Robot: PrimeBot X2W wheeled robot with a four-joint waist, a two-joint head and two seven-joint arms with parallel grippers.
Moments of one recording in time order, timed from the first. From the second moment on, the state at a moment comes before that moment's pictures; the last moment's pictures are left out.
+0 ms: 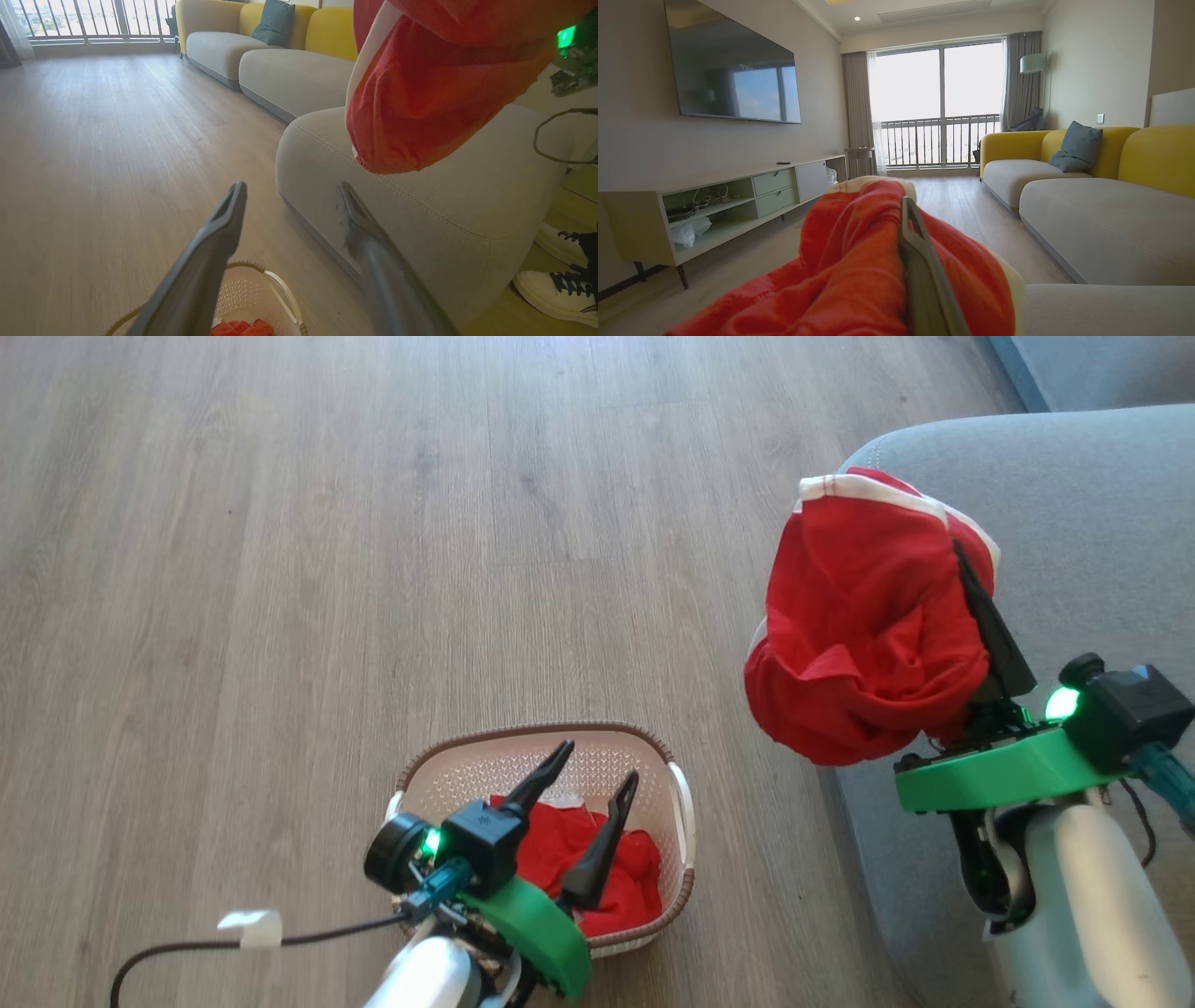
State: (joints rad) left arm -0.18 0.05 -0.55 0.27 -0.27 -0.07 -0.26; right arm -0.21 -0.08 0.07 0.03 0.21 0.13 -0.26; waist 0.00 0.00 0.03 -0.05
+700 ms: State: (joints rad) left arm -0.09 0.05 -0.51 0.28 -0.21 -0.12 -0.26; right arm -0.21 -0.09 0.01 0.02 0.21 0.13 -0.26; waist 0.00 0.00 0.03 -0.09
